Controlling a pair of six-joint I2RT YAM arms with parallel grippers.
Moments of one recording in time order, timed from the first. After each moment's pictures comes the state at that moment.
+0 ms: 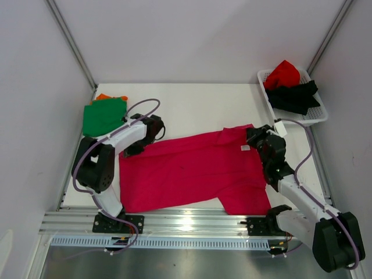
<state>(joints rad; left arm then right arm) -0.41 1.73 1.22 -1.21 -0.80 -0.92 0.31 1.01 0.47 0.40 0.22 0.70</state>
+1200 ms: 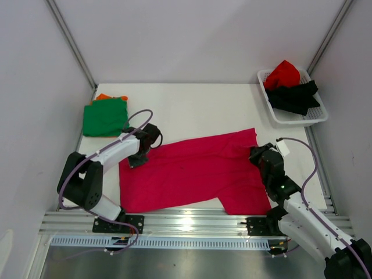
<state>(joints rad) -0.45 1.52 0.97 -1.01 -0.54 -0.89 0.44 0.70 0.35 0.01 0.46 0.84</state>
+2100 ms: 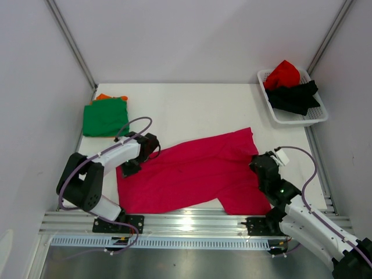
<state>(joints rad) -0.47 1.51 0.90 -1.18 -0.65 -1.05 0.59 0.65 0.34 -0.20 0.68 1.03</state>
